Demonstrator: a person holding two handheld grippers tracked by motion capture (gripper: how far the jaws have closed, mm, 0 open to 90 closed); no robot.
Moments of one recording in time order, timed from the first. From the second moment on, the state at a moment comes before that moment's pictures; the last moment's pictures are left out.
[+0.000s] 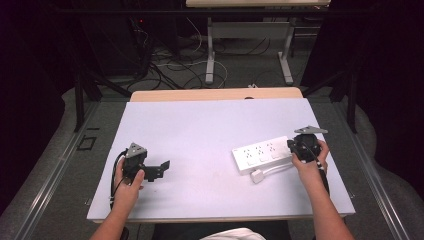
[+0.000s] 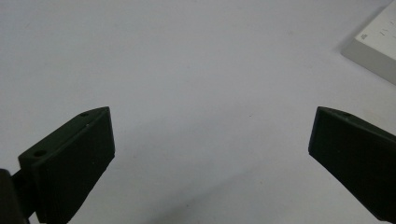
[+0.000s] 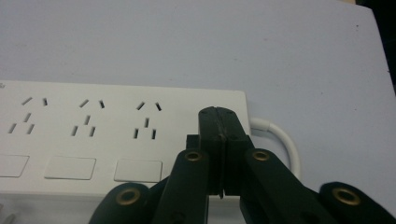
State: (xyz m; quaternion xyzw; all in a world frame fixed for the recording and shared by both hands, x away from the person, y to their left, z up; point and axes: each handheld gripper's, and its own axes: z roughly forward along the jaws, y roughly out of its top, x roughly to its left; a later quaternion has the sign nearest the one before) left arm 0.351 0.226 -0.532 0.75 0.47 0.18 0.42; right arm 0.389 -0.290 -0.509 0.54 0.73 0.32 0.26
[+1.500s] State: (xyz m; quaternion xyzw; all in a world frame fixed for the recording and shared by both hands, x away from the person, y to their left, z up) left arm 0.349 0.228 -0.534 0.75 0.48 0.18 0.42; right arm 0.417 -0.306 -0.519 0.55 0.78 0.26 0.18
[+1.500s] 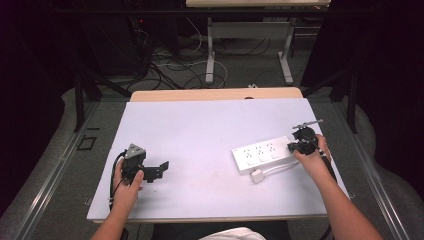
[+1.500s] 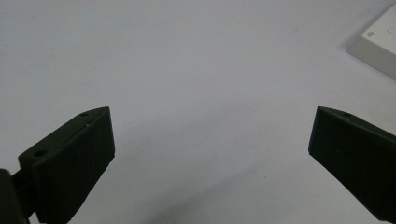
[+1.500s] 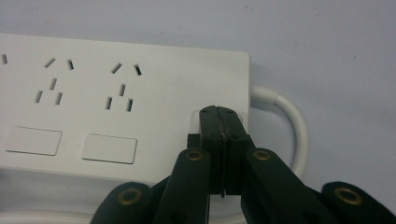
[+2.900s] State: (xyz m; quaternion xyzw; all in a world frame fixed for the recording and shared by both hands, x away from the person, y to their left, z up) left arm 0.351 0.228 -0.534 0.76 0.48 0.16 0.41; right arm 0.399 -0.302 -0.517 0.57 0.73 0.31 0.18
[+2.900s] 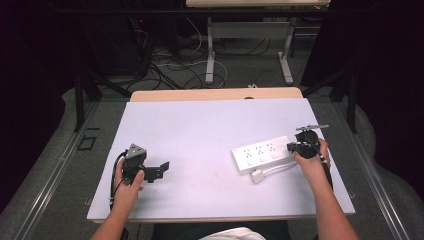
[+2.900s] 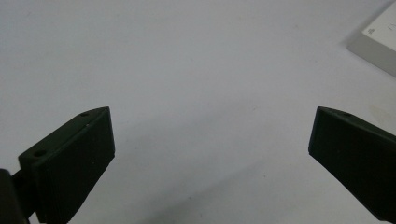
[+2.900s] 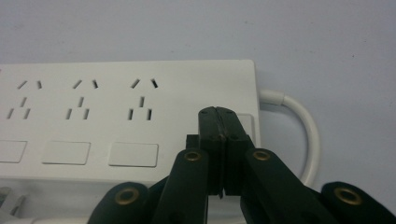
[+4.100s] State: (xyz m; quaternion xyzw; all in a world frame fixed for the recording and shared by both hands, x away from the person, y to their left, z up) left arm 0.351 0.228 -0.534 0.76 0.47 0.16 0.41; right arm 0.390 -0.259 -0.522 0.51 0.78 0.32 0.16
